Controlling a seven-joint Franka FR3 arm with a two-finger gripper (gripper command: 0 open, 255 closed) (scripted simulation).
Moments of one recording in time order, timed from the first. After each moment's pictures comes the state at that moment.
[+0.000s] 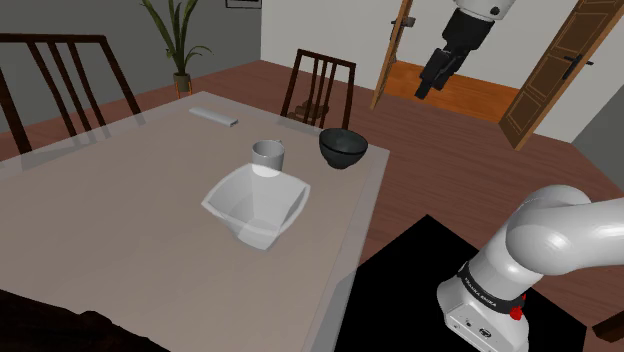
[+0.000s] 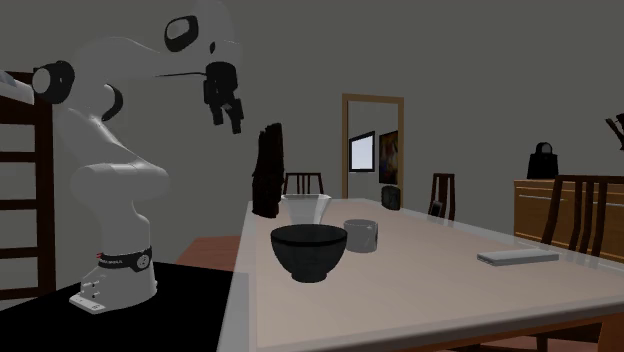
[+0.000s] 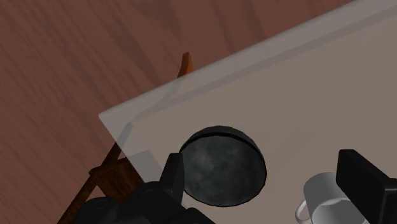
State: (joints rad) arm 0.01 -0.83 0.05 -2.32 -0.04 1.67 -0.06
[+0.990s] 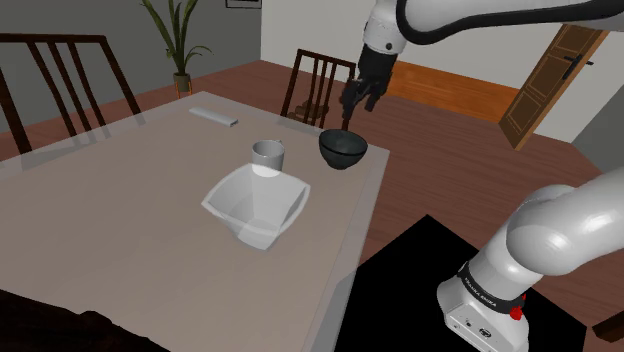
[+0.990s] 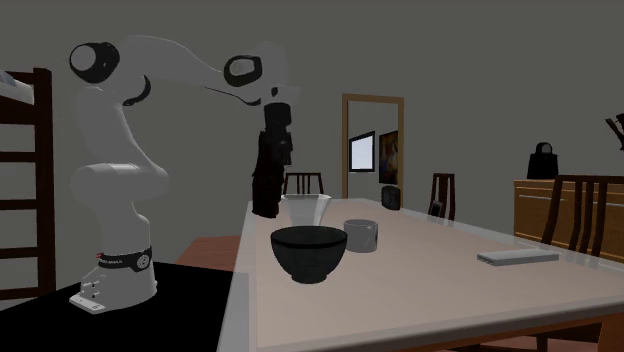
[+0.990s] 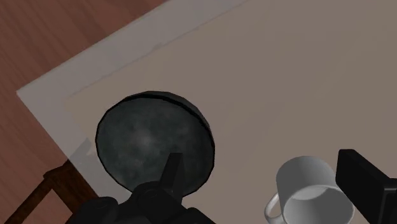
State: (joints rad) arm 0.02 -0.44 0.22 -2.24 0.00 1.93 0.15
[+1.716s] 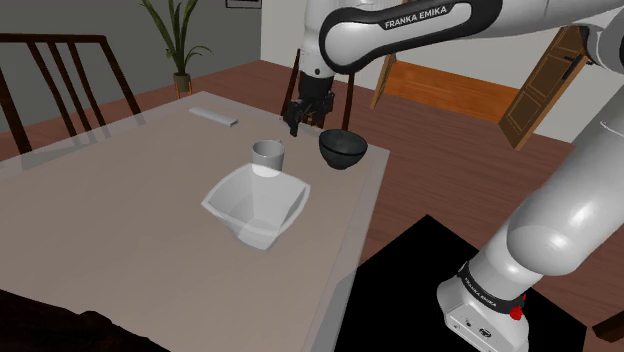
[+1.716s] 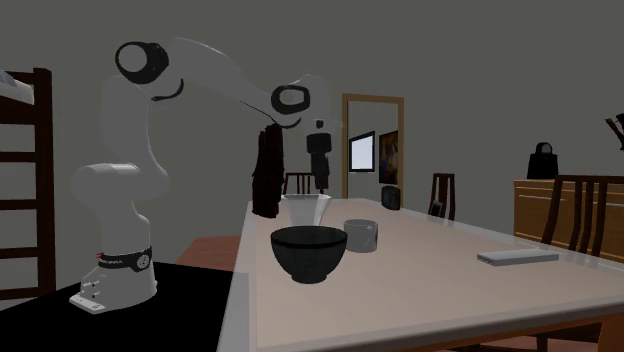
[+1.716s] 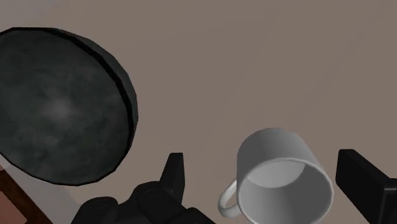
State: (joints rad) arm 0.03 -0.01 0.34 -2.00 -0.09 2.05 0.34
